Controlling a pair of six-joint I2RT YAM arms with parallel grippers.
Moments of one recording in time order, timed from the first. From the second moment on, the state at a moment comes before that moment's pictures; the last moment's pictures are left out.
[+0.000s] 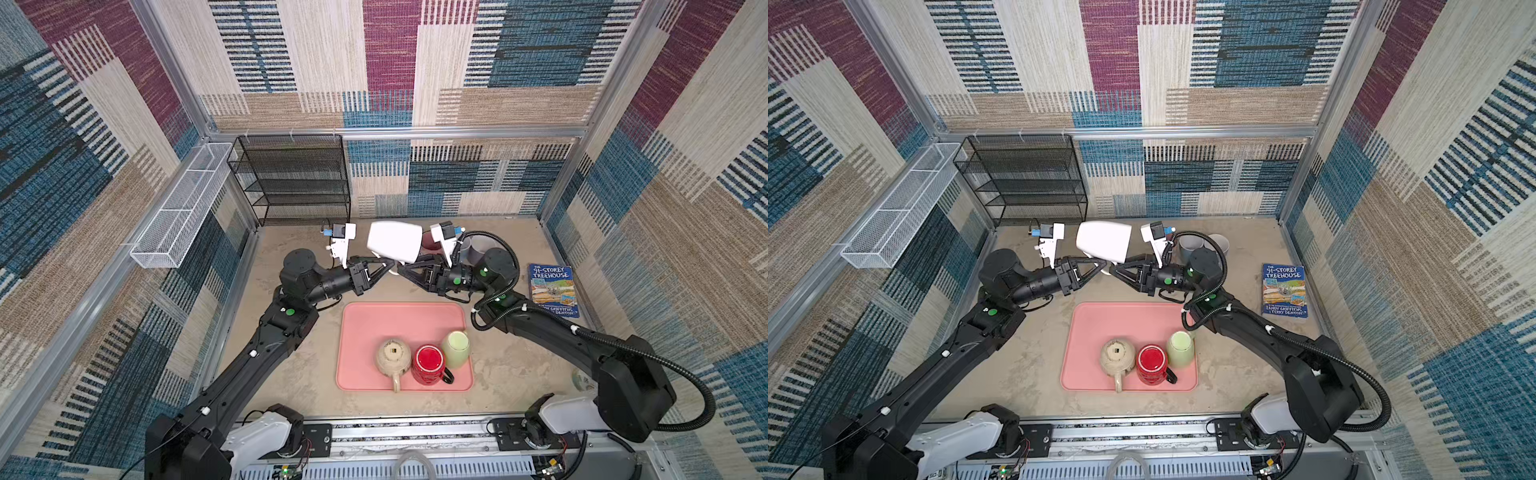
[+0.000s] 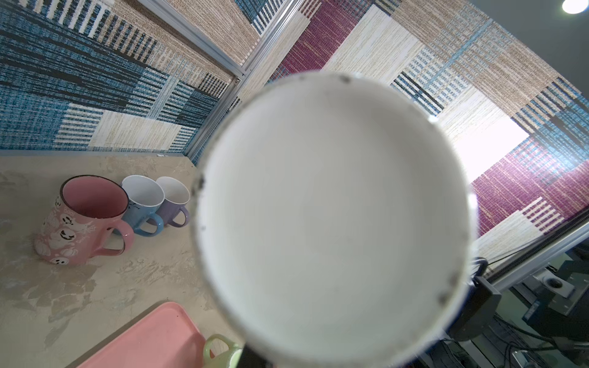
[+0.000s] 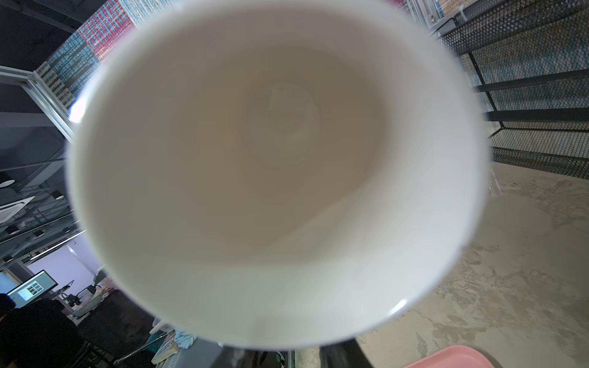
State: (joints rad) left arm -0.42 1.11 0.91 0.25 0.76 -0.74; right arm 0.58 1.40 0.92 0.76 -0.86 0.78
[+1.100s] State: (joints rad) left arm -0.41 1.08 0.80 0.38 0.72 -0.81; right arm 0.59 1.47 0.92 0.85 -0.79 0.85
